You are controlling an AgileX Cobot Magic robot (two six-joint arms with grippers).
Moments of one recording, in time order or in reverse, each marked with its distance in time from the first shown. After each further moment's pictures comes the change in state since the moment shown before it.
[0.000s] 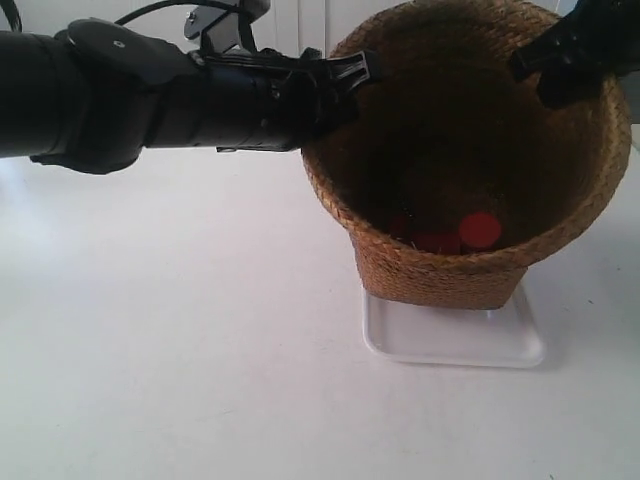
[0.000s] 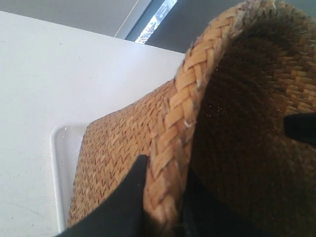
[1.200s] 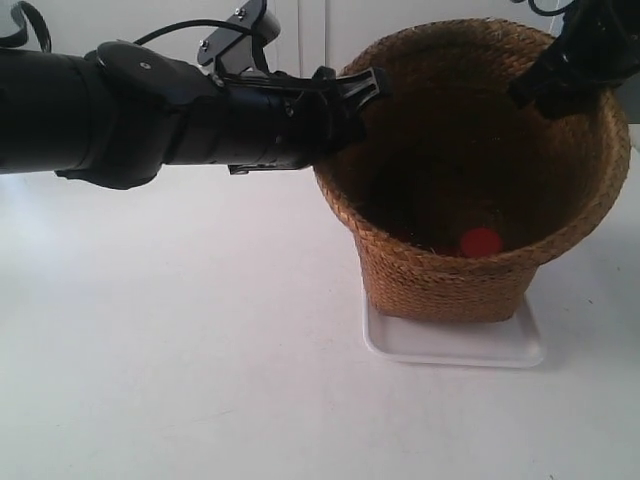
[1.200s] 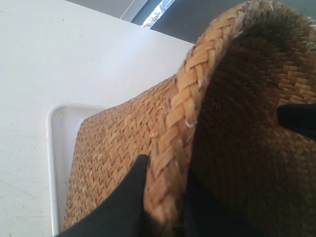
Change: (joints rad) left arm -0.011 0.041 0.000 -0.010 -0.003 -0.066; right arm 0.000 0.055 0.000 -0.067 -0.052 -0.112
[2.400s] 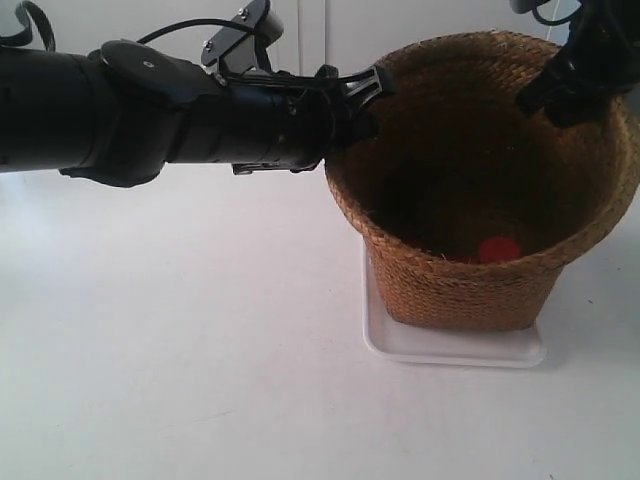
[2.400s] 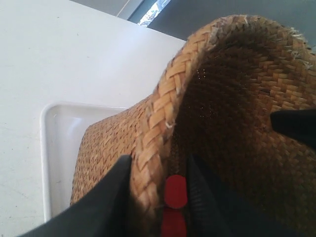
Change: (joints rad) left arm -0.001 0.010 -0.010 0.000 0.013 -0.004; right arm 0.000 0.009 0.000 -0.045 0.023 0.013
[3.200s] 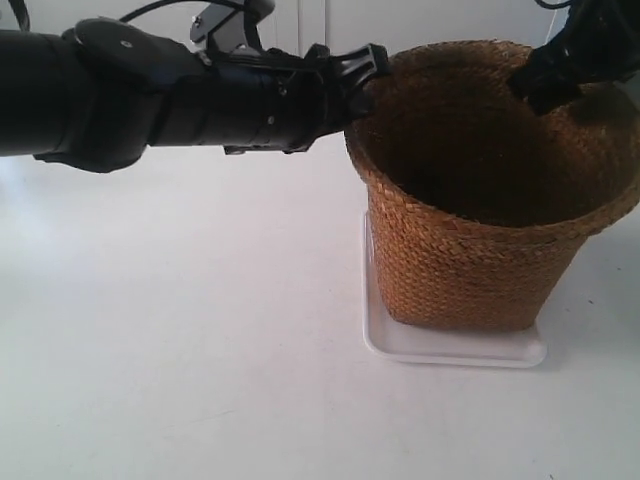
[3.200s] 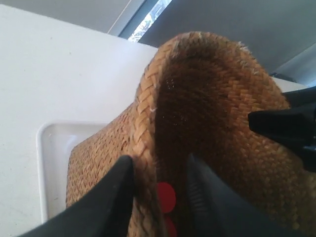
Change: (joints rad) left arm 0.007 -0.052 0.000 0.041 0.002 0.000; right arm 0.000 -0.013 0.000 0.033 -0.051 0.061
